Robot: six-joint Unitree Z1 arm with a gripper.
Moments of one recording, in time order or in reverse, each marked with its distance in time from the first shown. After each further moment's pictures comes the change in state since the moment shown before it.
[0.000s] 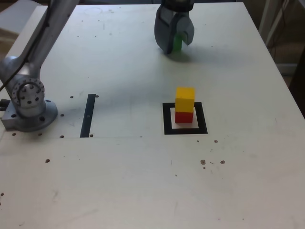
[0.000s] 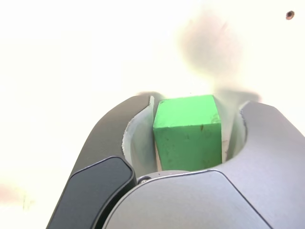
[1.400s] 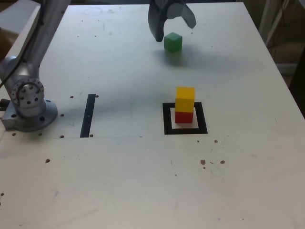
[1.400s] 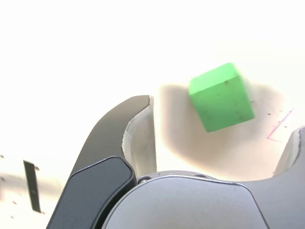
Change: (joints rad) arm -0.024 -0.085 -0.017 0.143 0.042 0.130
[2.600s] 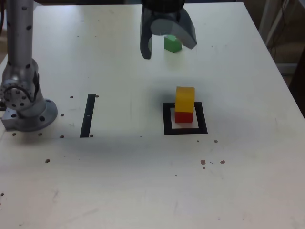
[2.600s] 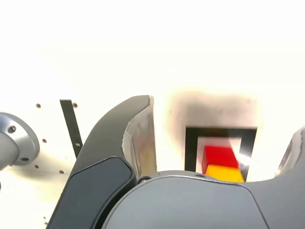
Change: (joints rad) arm -0.429 -0.401 0.449 -0.108 0.053 -0.089
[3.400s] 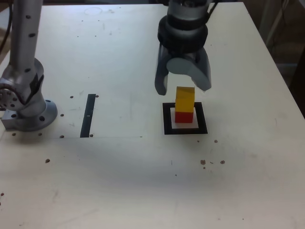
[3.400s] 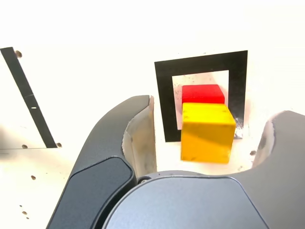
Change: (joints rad) arm -0.310 0.091 -0.017 -0.043 -0.038 -0.207
